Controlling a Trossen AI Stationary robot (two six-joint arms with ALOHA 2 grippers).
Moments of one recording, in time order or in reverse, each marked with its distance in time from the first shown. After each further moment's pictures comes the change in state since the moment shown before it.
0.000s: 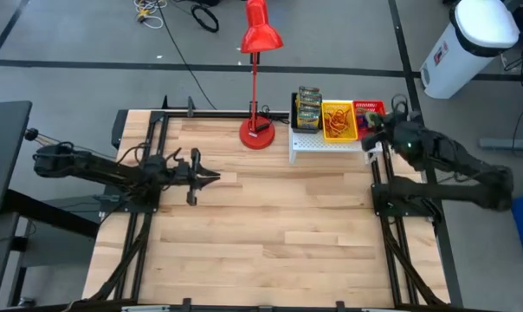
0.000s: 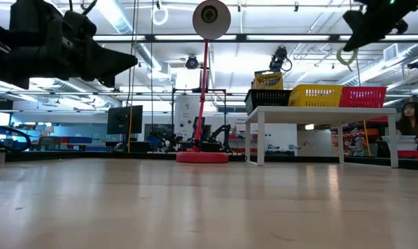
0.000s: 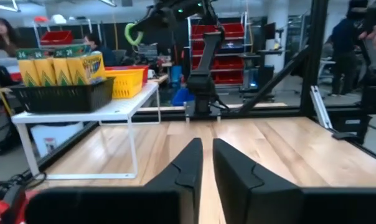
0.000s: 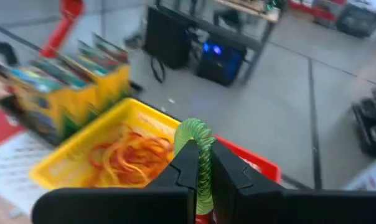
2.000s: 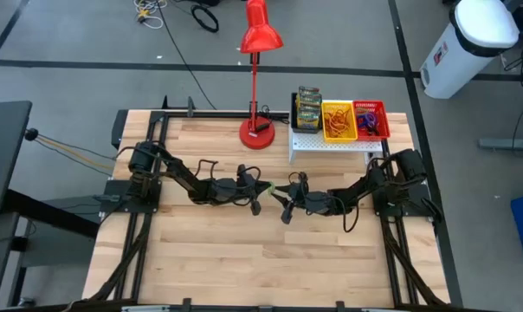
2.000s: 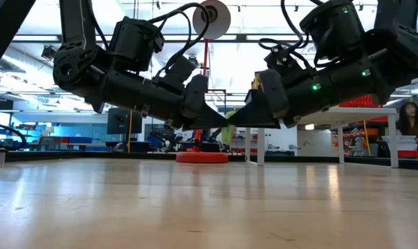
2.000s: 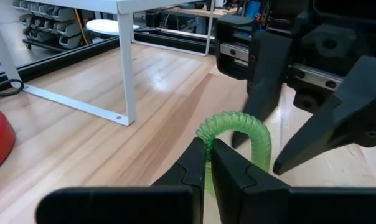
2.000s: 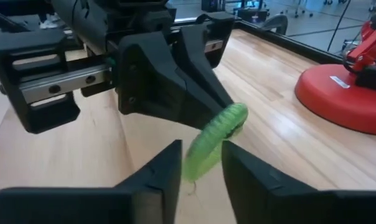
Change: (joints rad) left arm -0.192 1.057 0.645 0.122 -0.522 -0.222; right arm 0.504 1.271 -0.299 1.768 -0.273 0.033
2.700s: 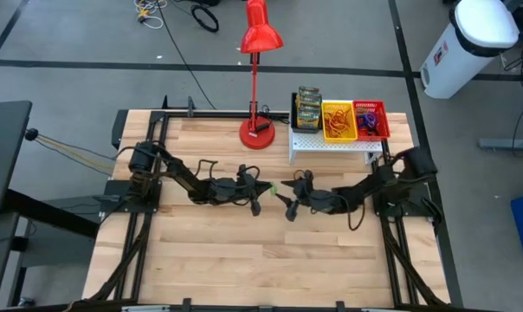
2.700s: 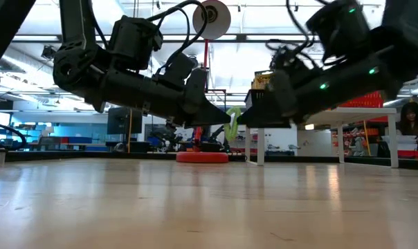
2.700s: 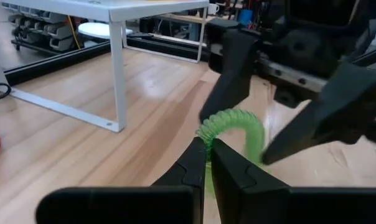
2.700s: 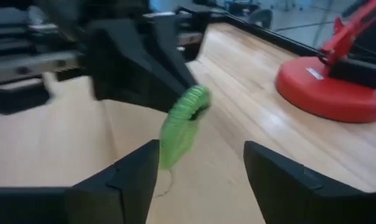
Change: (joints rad) left arm 0.001 0.000 0.000 0.035 0.029 -0.012; right arm 0.004 -0.087 -0.054 -0.075 0.031 0.026
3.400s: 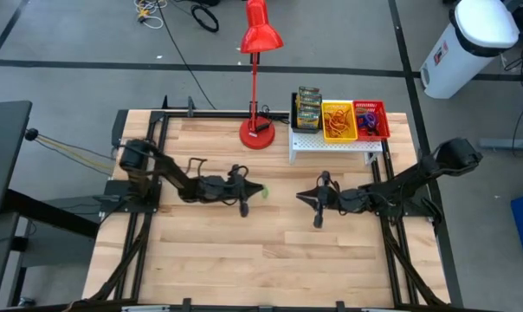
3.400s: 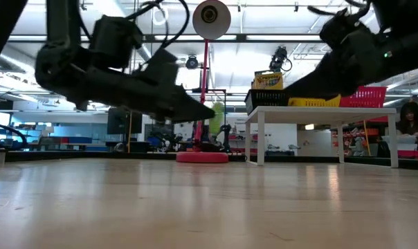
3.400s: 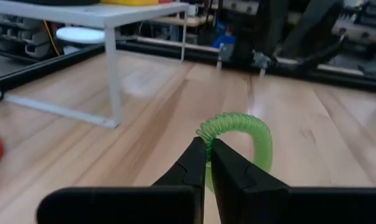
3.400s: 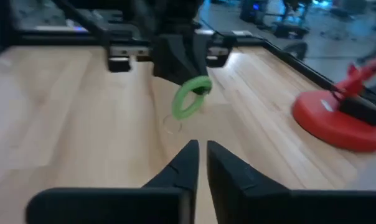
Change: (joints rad) left arm 0.004 -0.096 -0.153 0.067 0.095 0.039; right arm 0.109 -0.444 -0.208 -0.178 -0.077 -0.140
